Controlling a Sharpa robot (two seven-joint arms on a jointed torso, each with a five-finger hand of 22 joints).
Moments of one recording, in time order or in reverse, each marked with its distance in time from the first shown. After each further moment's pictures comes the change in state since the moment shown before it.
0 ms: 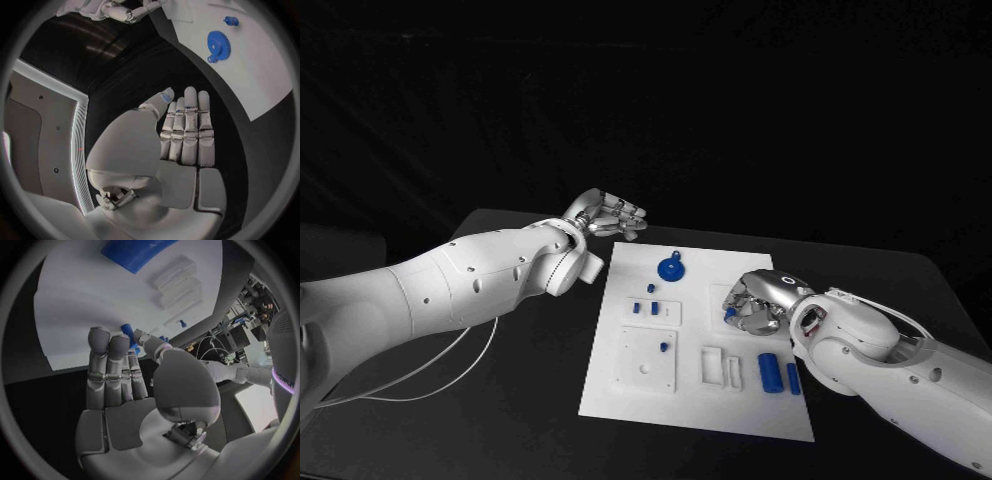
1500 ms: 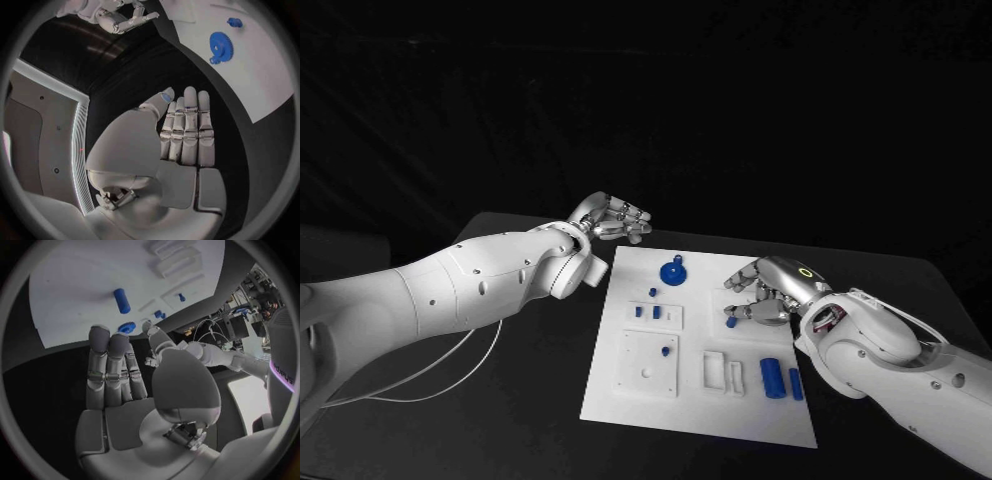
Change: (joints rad) left arm 0.001 0.001 0.000 0.004 -0.001 0.000 0.003; left_hand 0.004 -0.004 0.003 -0.003 0.000 0.000 0.000 0.000 0.000 0.011 -0.004 0.000 0.000 0.000 0.000 0.000 0.000 0.000 0.000 0.000 0.000 0.006; right arm 0.012 -0.036 0.003 0.046 0.048 -0.174 0.037; right_hand 0.031 -0.017 -0.378 0.012 0.190 -0.087 -0.025 0.000 0.001 -0.136 0.039 -0.007 0.000 0.000 0.014 -0.027 0.000 0.012 0.002 0.016 -0.051 0.011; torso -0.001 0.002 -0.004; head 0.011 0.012
